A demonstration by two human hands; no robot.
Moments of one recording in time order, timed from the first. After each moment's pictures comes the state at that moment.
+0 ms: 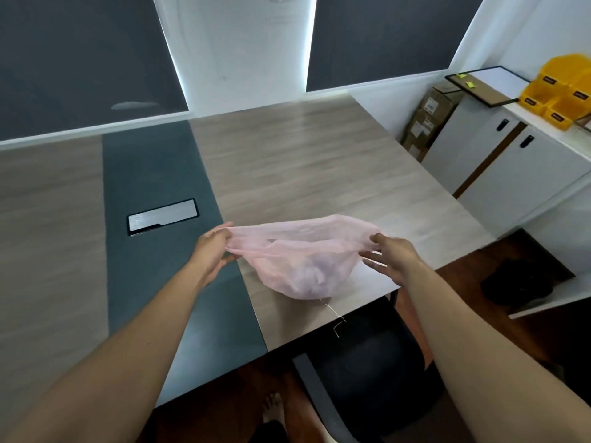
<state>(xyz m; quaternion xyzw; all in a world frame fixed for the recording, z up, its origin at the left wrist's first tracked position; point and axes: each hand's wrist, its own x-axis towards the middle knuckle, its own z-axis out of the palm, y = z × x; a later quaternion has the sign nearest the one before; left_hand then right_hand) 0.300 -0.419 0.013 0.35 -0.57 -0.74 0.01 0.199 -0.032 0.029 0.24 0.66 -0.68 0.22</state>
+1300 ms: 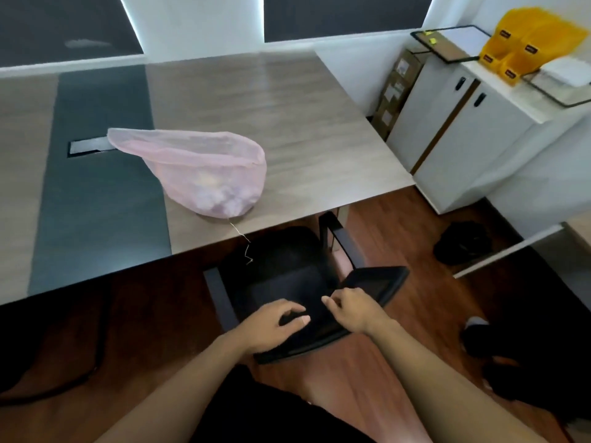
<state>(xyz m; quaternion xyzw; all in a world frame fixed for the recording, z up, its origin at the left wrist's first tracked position) 0.540 0.091 -0.054 0.00 -0.88 -0.41 -0.24 0.429 0.328 -0.059 -0.21 0.93 -0.11 0.28</state>
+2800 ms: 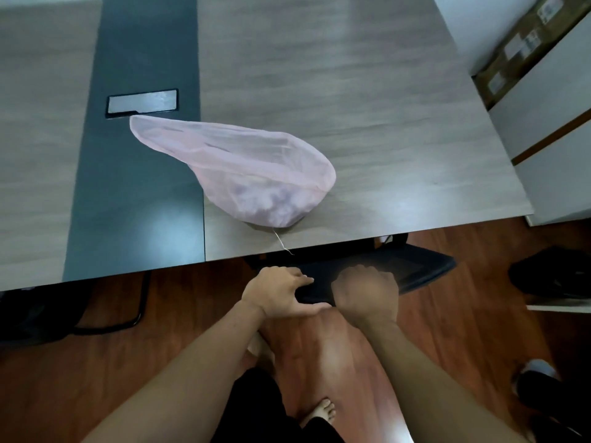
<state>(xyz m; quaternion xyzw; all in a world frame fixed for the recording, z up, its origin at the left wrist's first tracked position) 0.377 -0.047 -0.116 0.03 -0.98 -0.16 -0.09 0.286 0.162 -0.130 -0.24 0.97 -0.05 0.05</state>
